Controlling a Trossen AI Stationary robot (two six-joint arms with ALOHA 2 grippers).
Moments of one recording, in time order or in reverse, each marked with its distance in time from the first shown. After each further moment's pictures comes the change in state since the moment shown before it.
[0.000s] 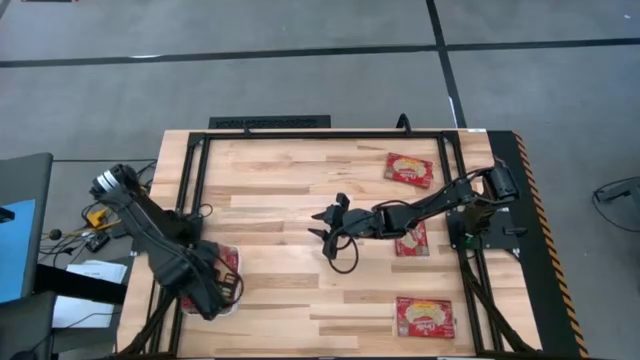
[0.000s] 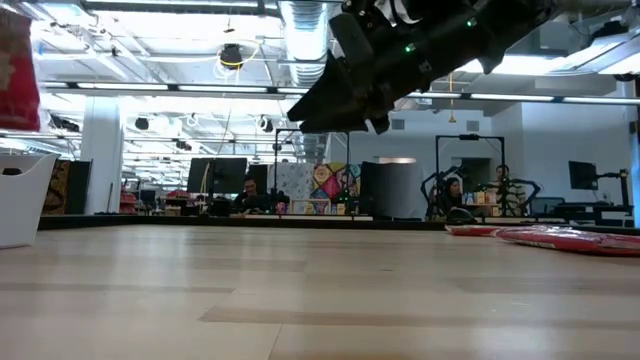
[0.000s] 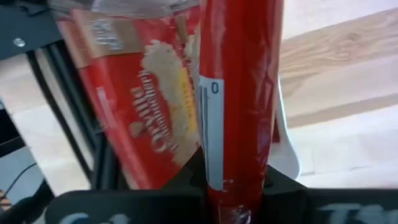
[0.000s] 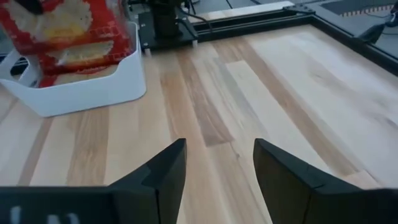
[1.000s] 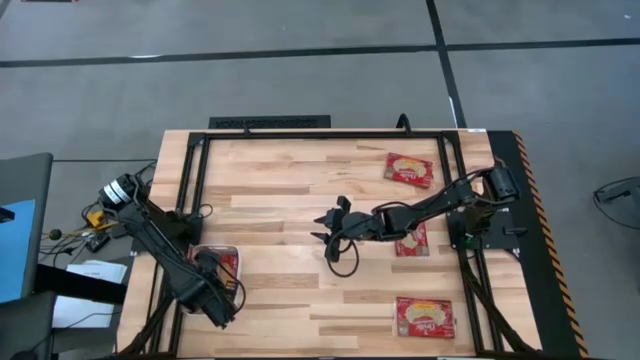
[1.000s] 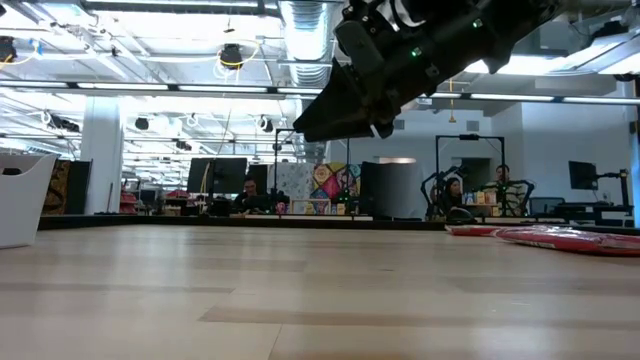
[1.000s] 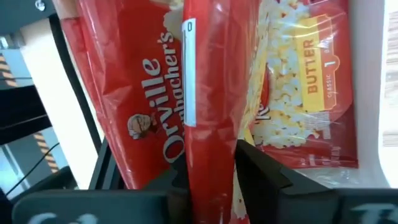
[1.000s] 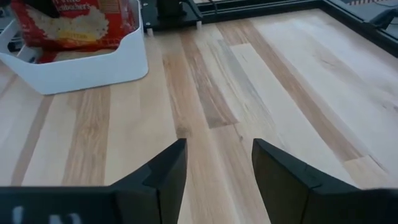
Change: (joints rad) left arm -0.016 0.124 -0.121 0.035 0.157 -0.056; right arm 0.015 0.000 0.000 -0.060 -0.008 -0.002
